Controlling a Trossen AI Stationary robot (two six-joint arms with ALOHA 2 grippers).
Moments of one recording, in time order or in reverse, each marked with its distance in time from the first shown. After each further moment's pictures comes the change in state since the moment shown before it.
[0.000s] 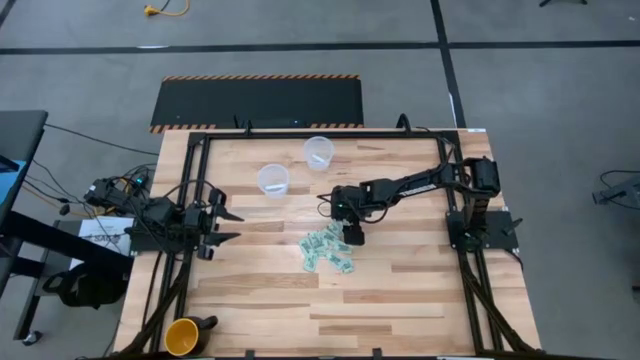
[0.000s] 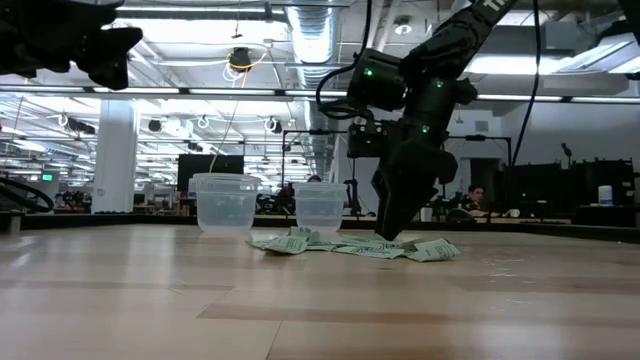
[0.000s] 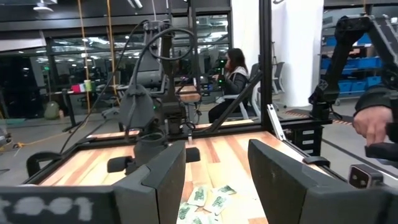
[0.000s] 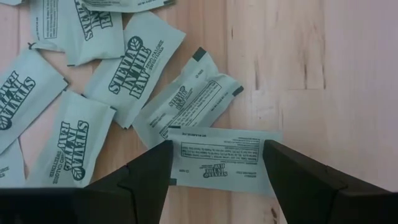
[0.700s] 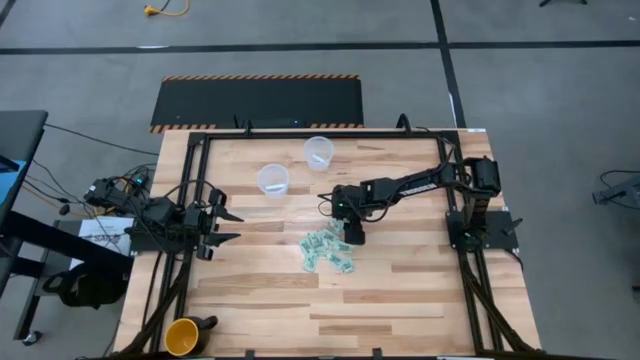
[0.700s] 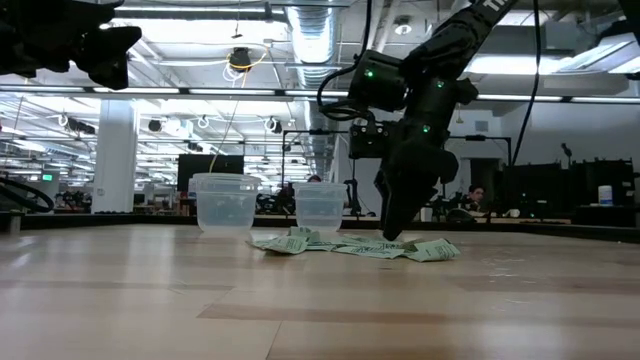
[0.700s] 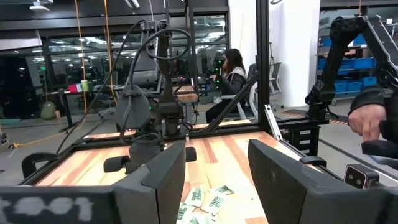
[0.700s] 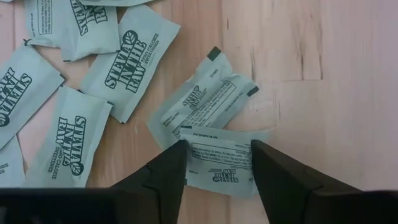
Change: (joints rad) left arm 0.000 0.000 0.000 0.000 0.007 -0.002; right arm -0.005 -0.004 -0.003 -0.024 0.003 0.010
